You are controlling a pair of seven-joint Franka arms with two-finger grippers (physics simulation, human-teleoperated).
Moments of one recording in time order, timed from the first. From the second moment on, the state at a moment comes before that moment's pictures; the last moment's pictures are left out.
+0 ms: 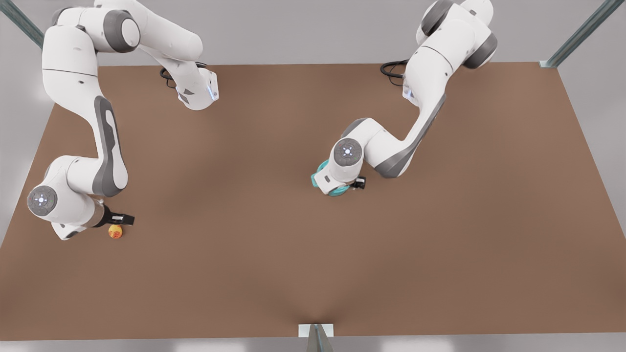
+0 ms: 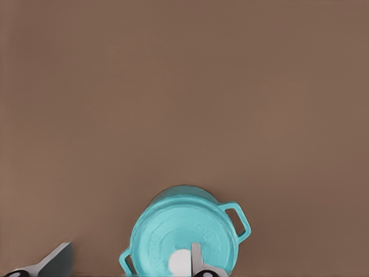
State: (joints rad) left arm -0.34 0.57 -0.42 -1.49 0.19 1.88 -0.55; right arm -0.32 0.50 0.16 -1.66 -0.16 2.05 -0.02
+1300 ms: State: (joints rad) left arm -0.41 0.48 -0.42 -1.98 0.40 2.42 -1.16; right arm -0.71 0.83 0.47 -1.64 -0.59 2.28 -0.16
